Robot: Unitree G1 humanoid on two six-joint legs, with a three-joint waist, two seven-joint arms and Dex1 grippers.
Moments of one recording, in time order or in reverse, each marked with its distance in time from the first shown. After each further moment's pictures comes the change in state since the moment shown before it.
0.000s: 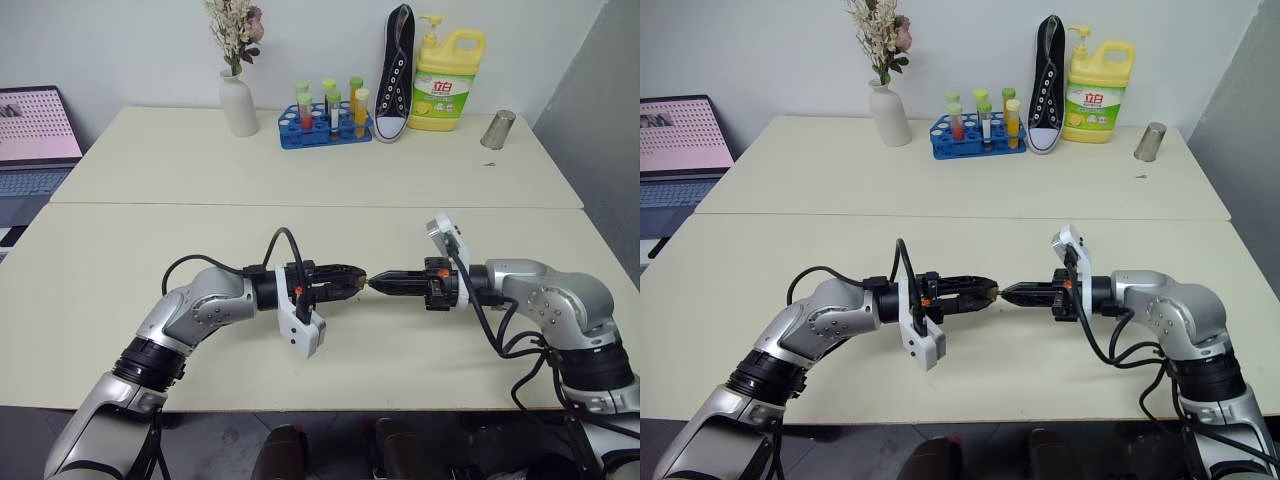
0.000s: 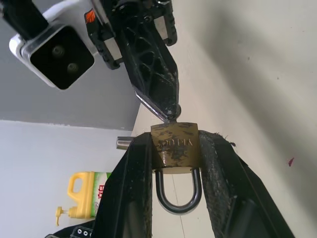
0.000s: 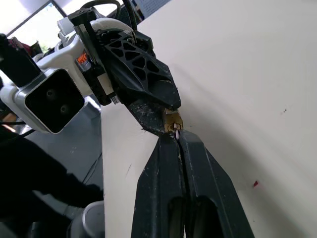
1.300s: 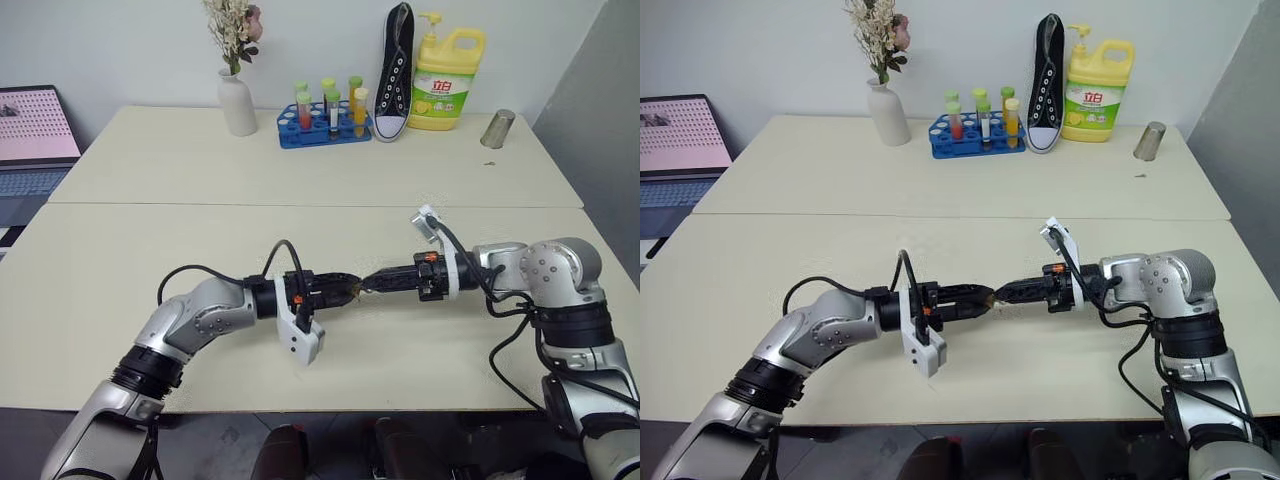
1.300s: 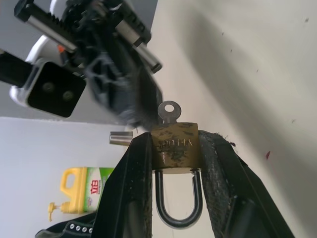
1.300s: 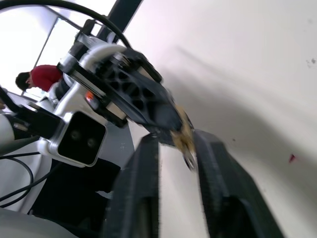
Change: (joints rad) left arm 0.038 -0.006 -0.014 0.009 0.079 0.001 0.068; right arm -0.172 0.069 -0.037 0.160 0.099 0.333 -0.097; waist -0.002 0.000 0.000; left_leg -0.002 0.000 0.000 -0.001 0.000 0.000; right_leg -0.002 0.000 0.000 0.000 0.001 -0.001
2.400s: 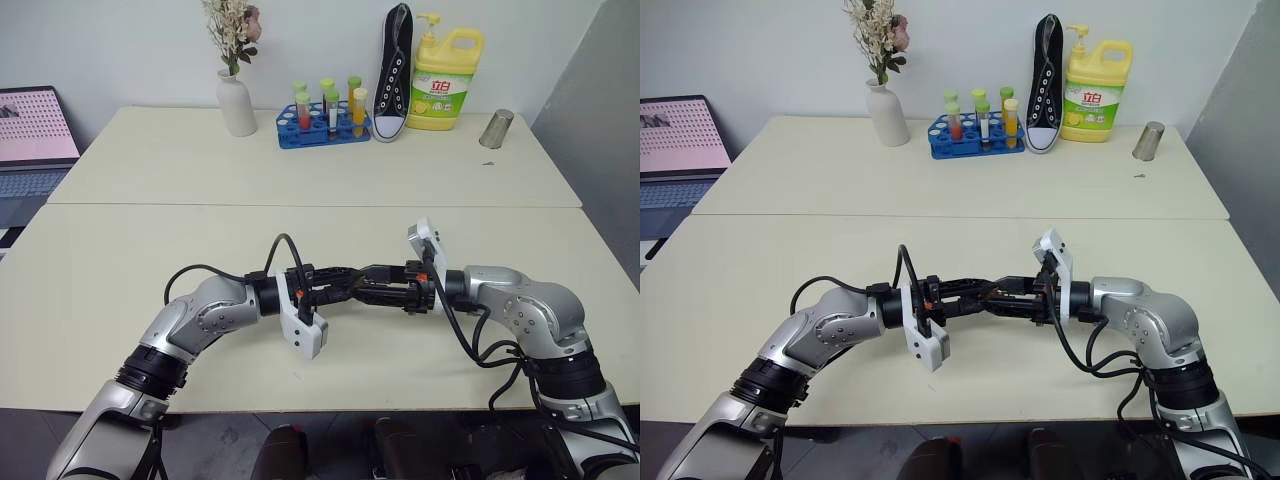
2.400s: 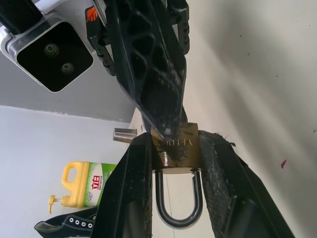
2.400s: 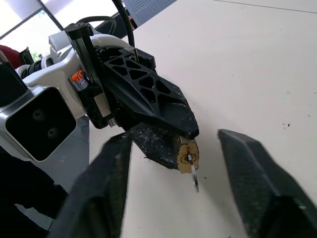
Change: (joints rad) left arm -0.003 -0.007 0.003 0.001 -0.047 0.039 -0.003; right arm 0.212 0.042 0.078 -0.197 -0.185 -0.439 0.010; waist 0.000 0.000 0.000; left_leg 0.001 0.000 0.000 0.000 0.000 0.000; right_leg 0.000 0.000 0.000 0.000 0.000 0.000
